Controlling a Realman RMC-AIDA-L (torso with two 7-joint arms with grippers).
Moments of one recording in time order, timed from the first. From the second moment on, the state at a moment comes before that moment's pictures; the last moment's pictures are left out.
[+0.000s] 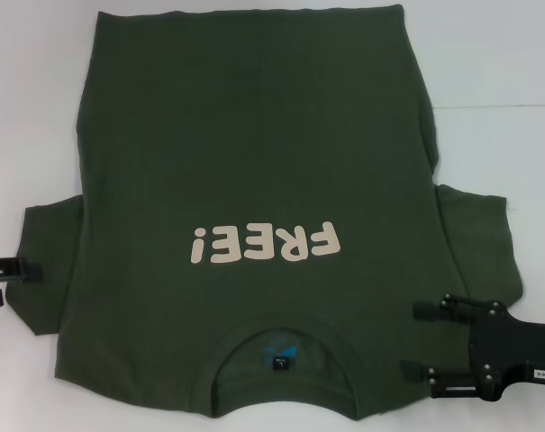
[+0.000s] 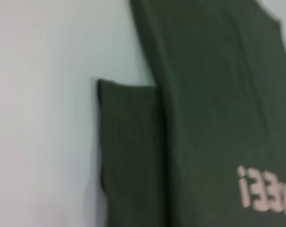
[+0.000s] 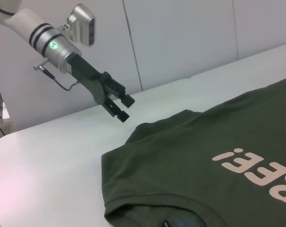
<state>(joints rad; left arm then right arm) -0.56 -1.96 0.32 0.84 2.60 1.59 -2.41 0.42 2.09 -0.48 -0.58 -2.21 -1.68 1.10</state>
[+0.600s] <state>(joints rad) -0.58 -1.97 0.40 0.81 2.62 1.47 -2.39 0.42 2.09 -0.48 -0.57 -2.21 -1.68 1.10</state>
